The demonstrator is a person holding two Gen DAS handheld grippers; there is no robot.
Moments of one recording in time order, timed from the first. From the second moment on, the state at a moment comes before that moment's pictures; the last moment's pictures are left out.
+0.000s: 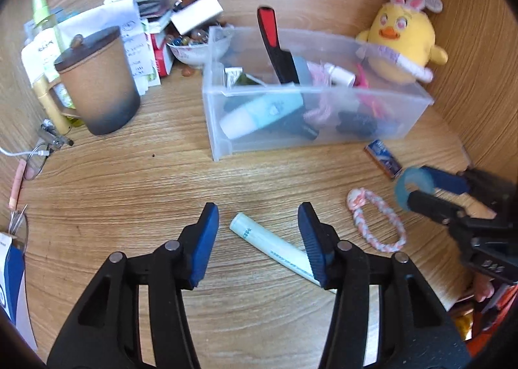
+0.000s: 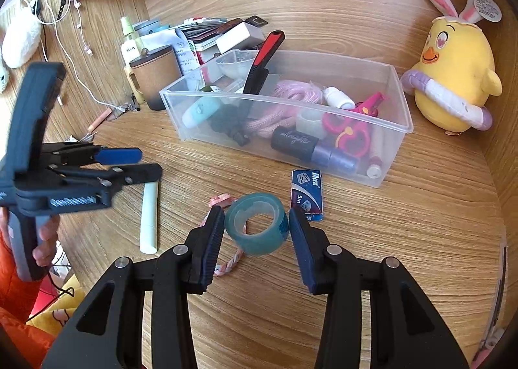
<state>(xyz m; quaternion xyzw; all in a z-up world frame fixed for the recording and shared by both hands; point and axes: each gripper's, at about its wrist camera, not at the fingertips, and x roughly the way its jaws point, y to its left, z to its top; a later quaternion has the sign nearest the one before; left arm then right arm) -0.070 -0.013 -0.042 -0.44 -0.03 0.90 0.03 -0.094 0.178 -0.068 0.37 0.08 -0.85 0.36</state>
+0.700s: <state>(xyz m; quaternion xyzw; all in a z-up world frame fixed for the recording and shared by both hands) -0.038 0.004 -0.067 -0.46 -0.02 0.89 0.02 -0.099 0.204 -0.076 0.39 0.09 -0.86 0.32</state>
